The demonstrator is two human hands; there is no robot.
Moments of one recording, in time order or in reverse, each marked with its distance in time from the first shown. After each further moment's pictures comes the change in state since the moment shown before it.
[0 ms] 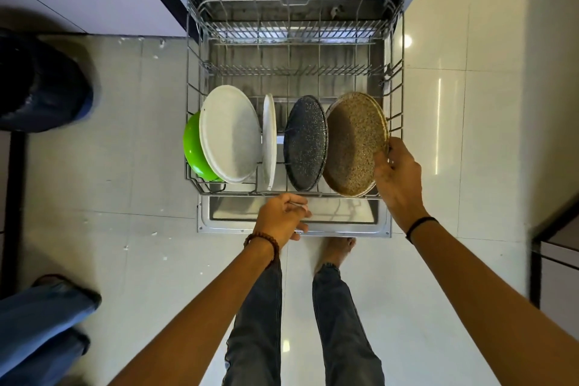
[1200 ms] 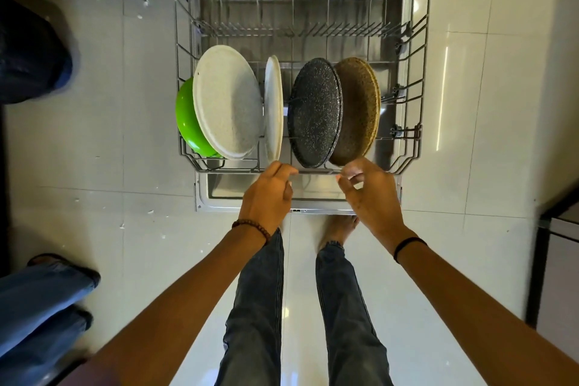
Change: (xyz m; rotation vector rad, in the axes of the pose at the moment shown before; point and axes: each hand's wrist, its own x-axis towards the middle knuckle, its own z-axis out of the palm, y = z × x) left_hand 0.033 -0.041 -0.025 0.693 0.178 0.577; right_hand -0.057 0.036 0.055 -0.175 -0.228 -0.021
